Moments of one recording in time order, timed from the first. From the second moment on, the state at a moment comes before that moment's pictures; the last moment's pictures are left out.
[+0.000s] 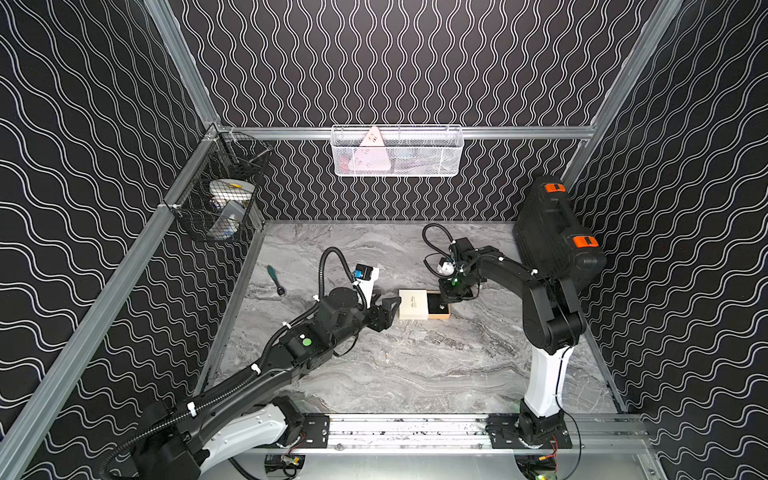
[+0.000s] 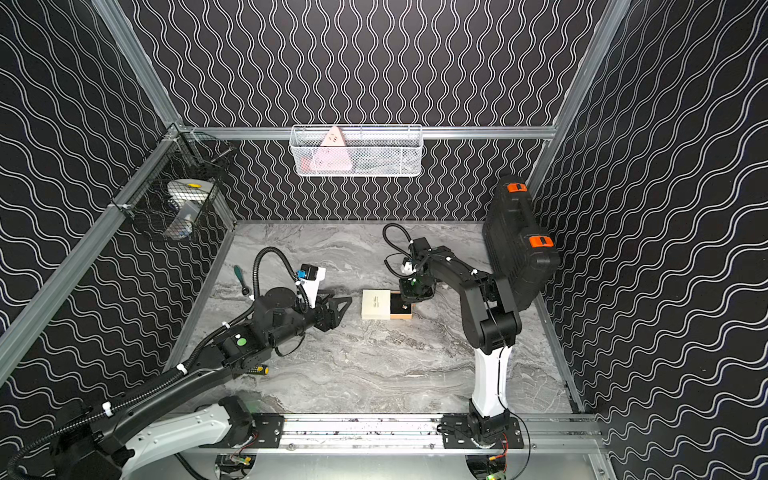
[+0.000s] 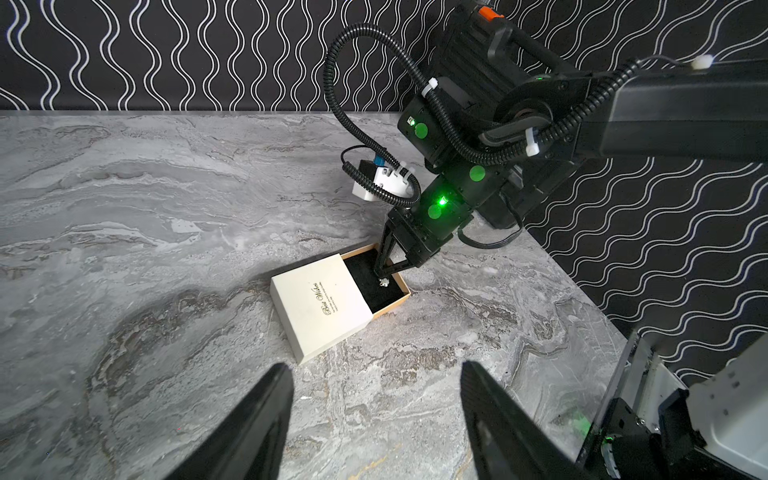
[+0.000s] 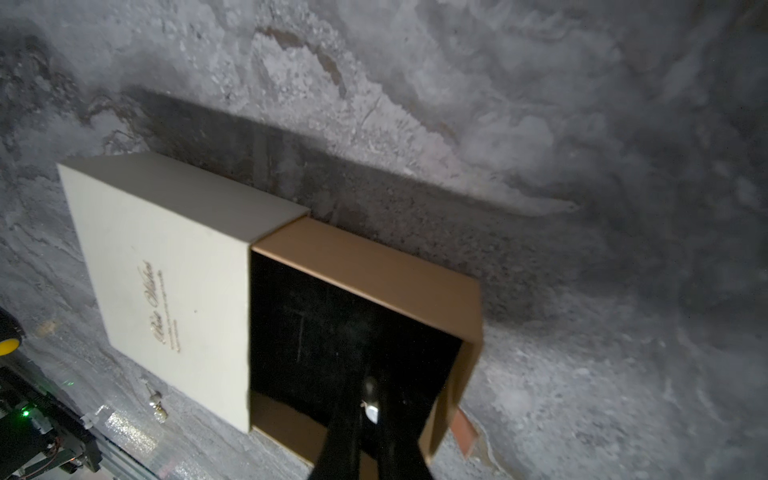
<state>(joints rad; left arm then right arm) -0.71 0.99 0.73 -0.08 -0.03 -0.42 0.34 2.01 1.46 -0.87 -0.31 0.16</state>
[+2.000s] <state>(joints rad) -0.71 0.98 0.73 -0.09 -0.06 -0.41 0.38 2.03 1.52 -0.93 -0.23 0.16</state>
